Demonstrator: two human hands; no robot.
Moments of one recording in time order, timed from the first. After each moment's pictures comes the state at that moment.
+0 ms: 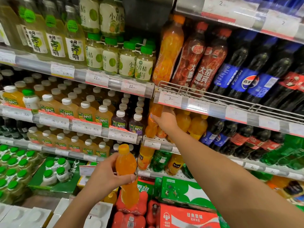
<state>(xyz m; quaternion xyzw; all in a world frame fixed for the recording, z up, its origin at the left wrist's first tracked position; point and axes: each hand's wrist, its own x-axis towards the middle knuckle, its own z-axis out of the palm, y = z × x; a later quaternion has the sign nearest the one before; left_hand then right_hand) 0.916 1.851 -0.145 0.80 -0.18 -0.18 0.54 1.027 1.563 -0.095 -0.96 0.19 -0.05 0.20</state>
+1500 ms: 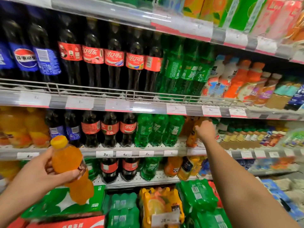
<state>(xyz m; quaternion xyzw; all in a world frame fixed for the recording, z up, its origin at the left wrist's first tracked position) 0.676 1.404 -0.067 0.78 -0.22 -0.14 0.56 0.570 0.829 -0.092 -0.85 0.49 -0.15 0.11</state>
